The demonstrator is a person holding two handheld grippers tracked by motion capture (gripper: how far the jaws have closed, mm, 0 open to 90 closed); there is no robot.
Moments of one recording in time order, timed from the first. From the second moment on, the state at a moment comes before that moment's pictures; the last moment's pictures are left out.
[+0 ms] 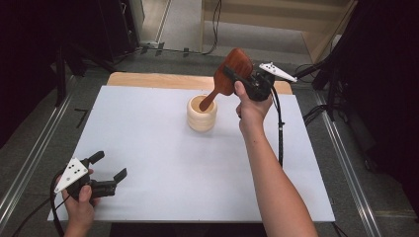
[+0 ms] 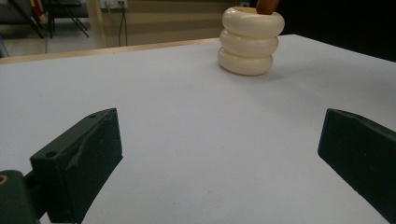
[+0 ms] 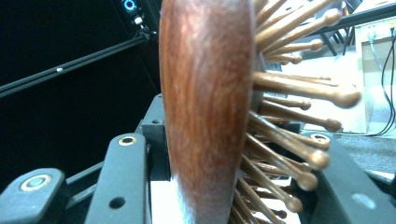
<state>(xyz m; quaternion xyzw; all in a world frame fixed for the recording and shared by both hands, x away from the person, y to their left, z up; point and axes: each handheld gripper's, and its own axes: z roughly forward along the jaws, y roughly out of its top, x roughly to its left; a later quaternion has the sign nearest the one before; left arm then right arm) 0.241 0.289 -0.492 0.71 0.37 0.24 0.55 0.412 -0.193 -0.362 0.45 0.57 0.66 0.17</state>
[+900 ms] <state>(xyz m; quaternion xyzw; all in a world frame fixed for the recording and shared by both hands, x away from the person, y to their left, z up) 0.241 0.289 -0.492 0.71 0.36 0.24 0.55 0.428 -0.171 -0.398 0.47 0.60 0.63 0.18</state>
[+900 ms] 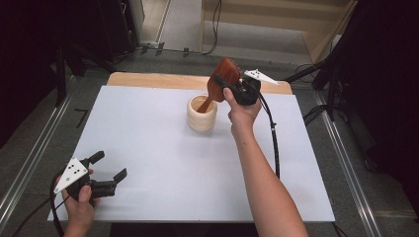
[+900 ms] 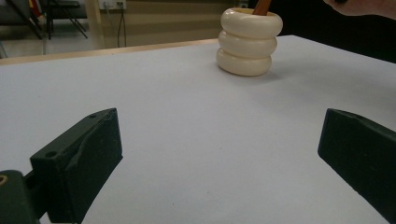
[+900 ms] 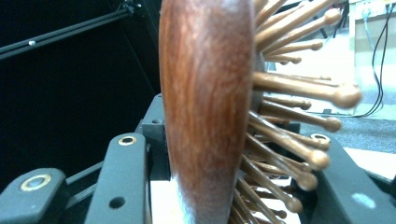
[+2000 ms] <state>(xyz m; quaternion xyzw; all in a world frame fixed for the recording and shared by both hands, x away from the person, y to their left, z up) 0.240 0.289 -0.492 0.71 0.36 0.24 0.55 0.435 -0.155 -0.433 0.49 0.60 0.62 0.16</state>
